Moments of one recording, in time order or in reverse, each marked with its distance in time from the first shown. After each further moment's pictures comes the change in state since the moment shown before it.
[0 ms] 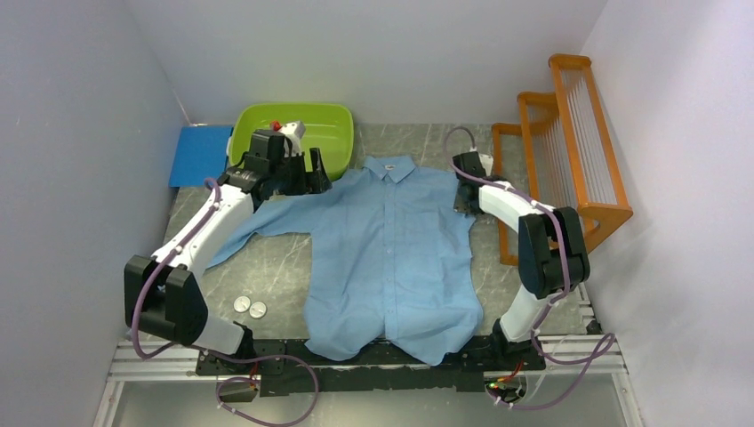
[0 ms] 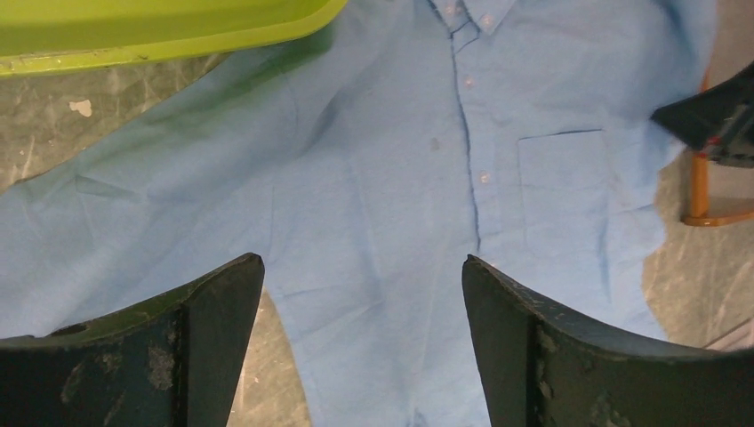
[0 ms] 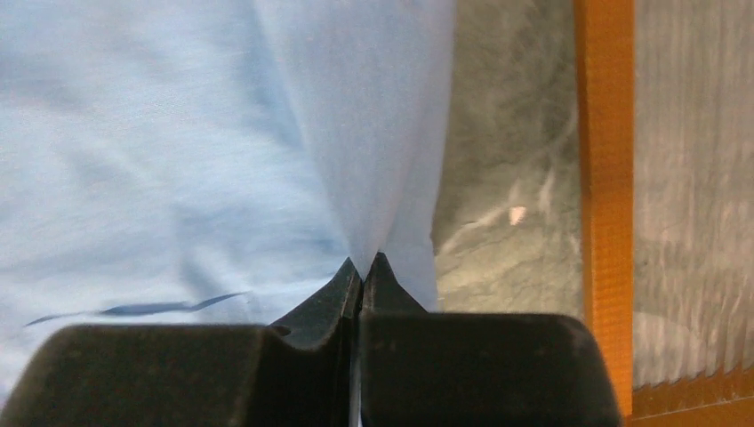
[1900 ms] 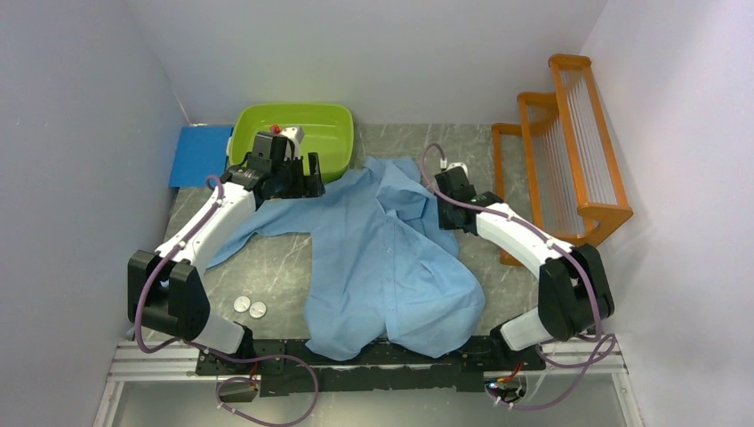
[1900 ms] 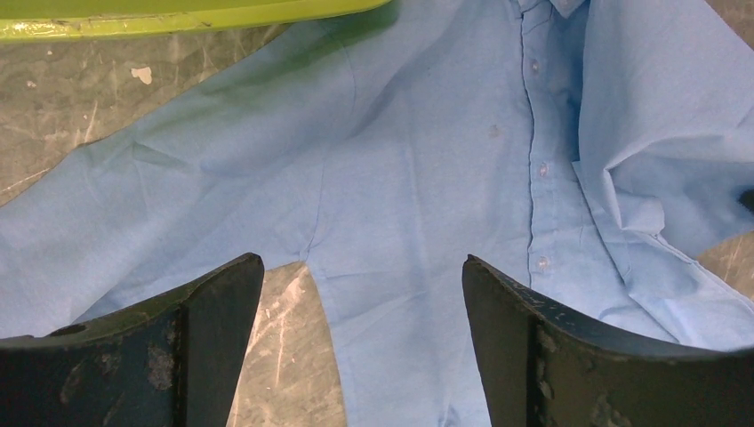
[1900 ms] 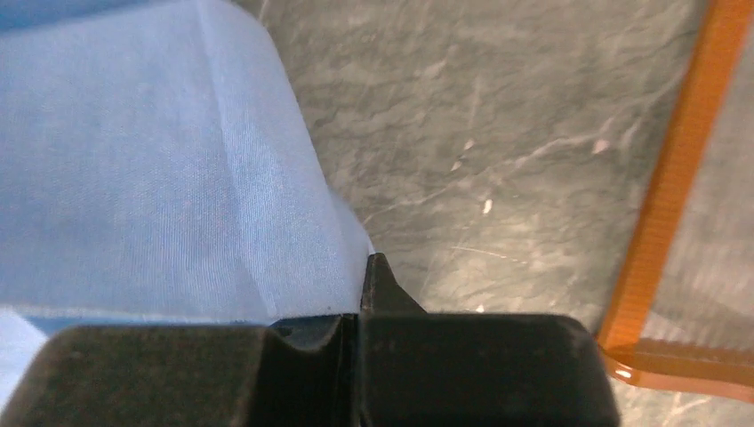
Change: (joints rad) left arm 0.000 0.036 0.011 -0.069 -0.105 0.039; right arm 0.223 -0.261 -0.126 -0.071 -0.076 -0.135
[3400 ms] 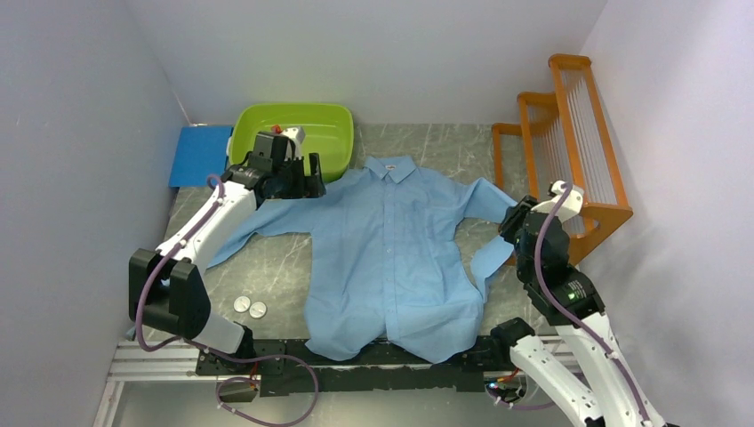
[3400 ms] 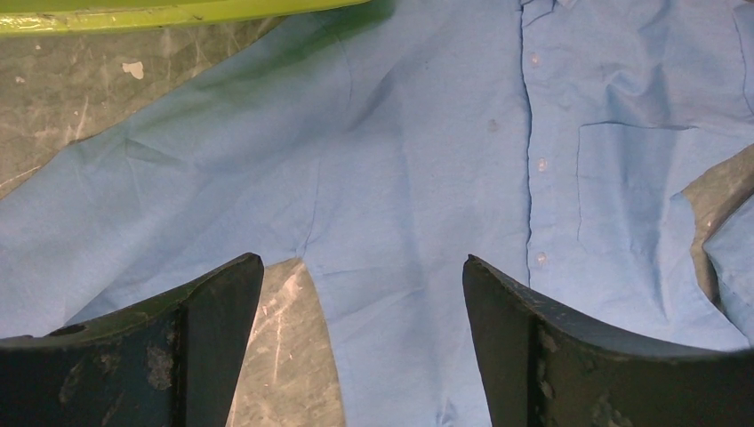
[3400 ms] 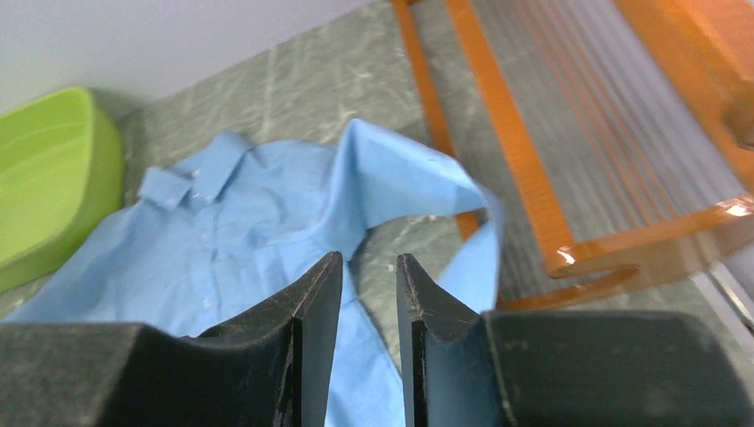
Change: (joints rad) left arm 0.000 0.003 0.003 -0.008 0.009 0.000; right arm -0.027 -0.875 -0.103 -0.154 0.405 0.192
